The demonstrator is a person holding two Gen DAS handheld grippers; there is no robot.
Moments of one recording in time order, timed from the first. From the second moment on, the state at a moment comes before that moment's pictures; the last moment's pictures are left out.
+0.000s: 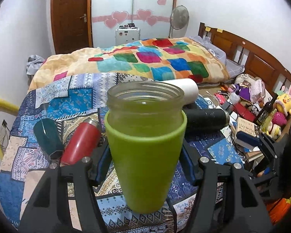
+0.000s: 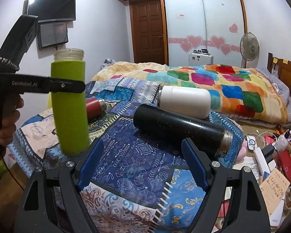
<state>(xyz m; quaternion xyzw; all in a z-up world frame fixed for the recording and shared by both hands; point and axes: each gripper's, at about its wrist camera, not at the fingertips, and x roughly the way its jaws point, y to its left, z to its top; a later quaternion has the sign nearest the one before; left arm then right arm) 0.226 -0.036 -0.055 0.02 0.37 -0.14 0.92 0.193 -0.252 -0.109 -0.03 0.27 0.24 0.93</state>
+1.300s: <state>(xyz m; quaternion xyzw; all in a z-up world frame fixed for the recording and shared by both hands) 0.110 -0.014 -0.006 0.03 0.21 -0.08 0.98 0.133 -0.240 -0.029 0.00 0.17 0.24 0.96</state>
